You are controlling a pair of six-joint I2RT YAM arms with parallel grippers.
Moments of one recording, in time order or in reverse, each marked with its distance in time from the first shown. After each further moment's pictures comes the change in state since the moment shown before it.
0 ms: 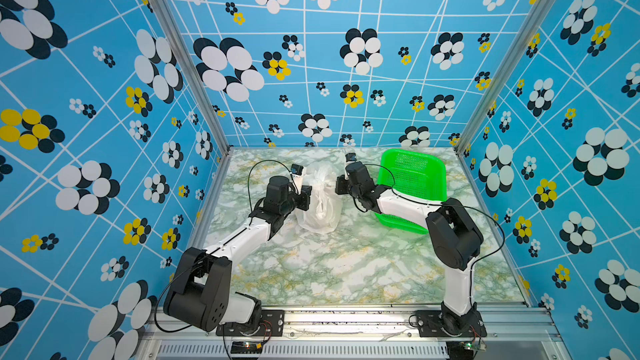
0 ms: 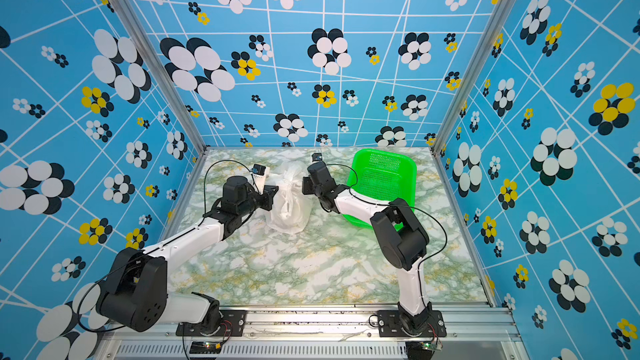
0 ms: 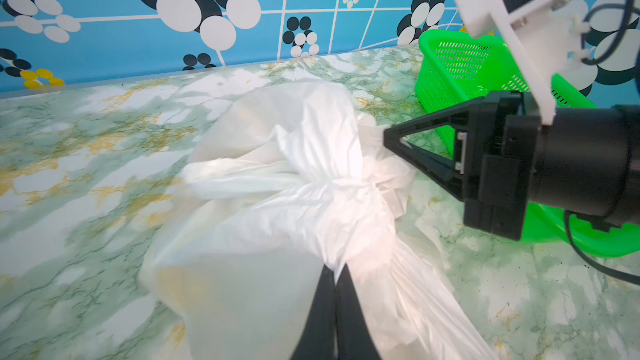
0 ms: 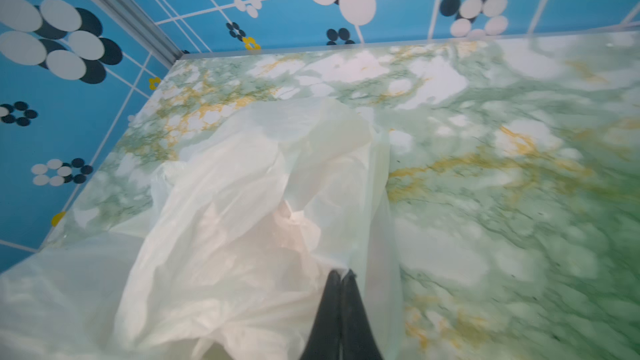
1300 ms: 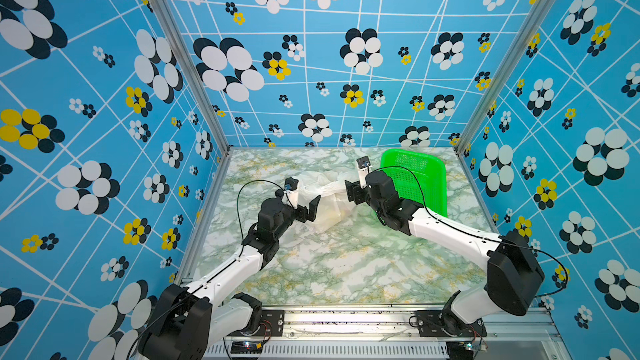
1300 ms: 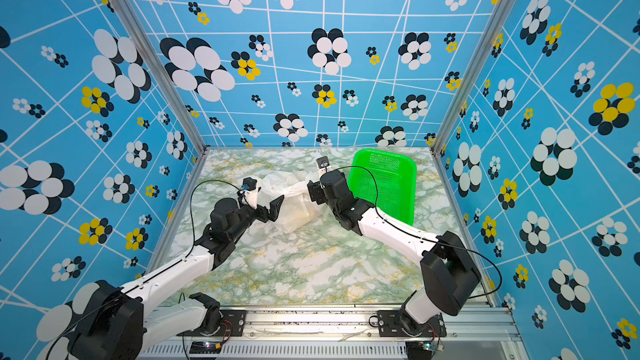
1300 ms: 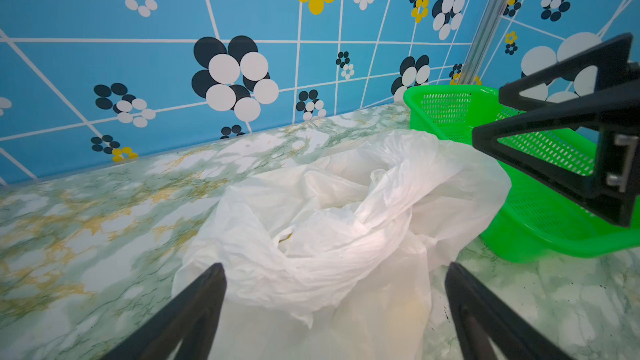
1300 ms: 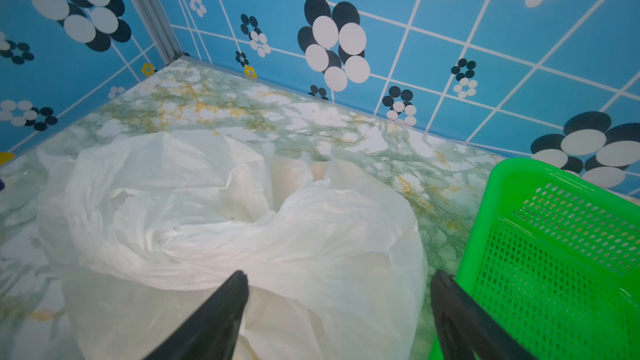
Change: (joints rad) left arm -0.104 -0.260 -0.262 0.254 -0.170 0.066; right arm 0.094 -0.385 -0.199 -0.065 0.167 -0.370
